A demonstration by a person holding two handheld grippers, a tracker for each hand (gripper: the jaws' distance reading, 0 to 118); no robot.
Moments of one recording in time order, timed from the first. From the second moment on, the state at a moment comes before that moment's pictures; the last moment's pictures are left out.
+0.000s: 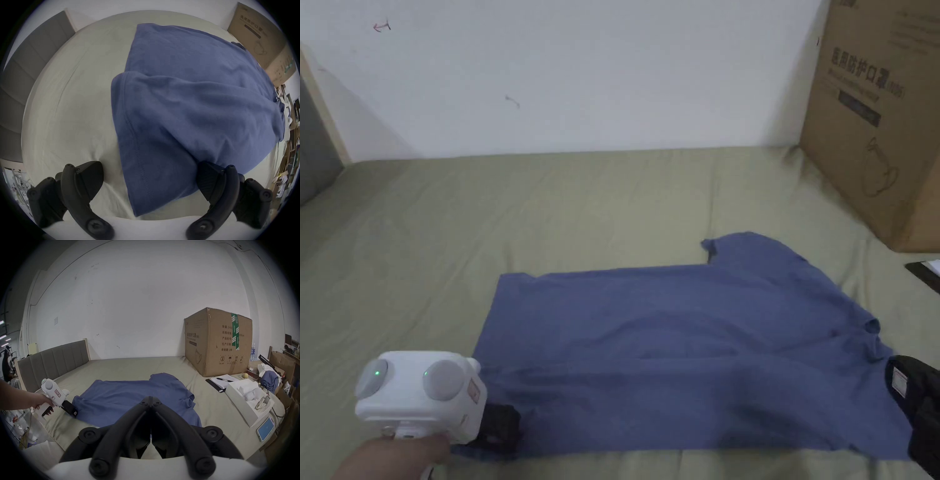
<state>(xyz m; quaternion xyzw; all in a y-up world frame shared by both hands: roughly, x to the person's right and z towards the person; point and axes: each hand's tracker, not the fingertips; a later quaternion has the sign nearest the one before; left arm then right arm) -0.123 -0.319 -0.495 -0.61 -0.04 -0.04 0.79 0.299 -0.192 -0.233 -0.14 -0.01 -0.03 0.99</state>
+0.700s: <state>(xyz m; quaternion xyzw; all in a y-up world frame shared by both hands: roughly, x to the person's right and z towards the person) -0.130 -0.251 -0.455 -0.47 -0.13 -0.01 0.87 0.461 -0.257 -0.358 -0.46 -0.02 -0.24 0.85</state>
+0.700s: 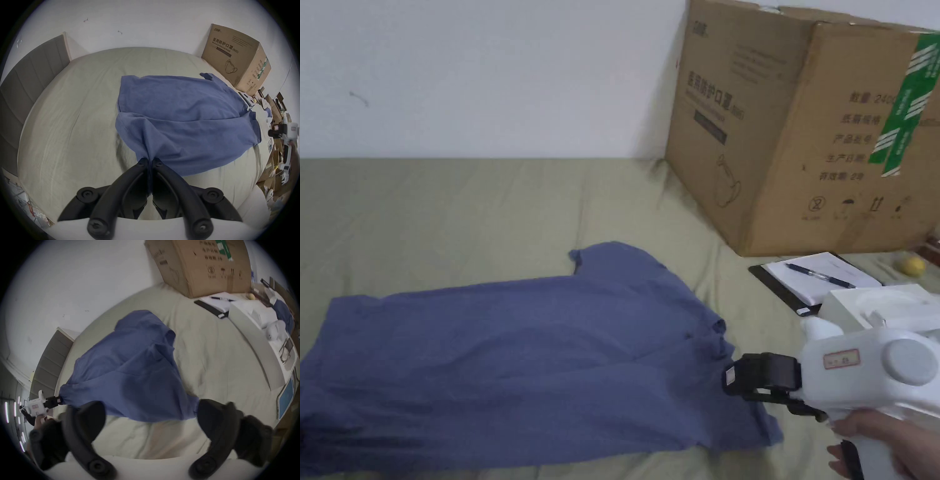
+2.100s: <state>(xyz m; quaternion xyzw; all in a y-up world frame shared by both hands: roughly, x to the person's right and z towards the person) -0.199 -0.282 -0.336 -0.53 -0.12 0.04 0.84 0.461 -0.288 -0.240 -0.54 -0.06 -0.23 0.81</state>
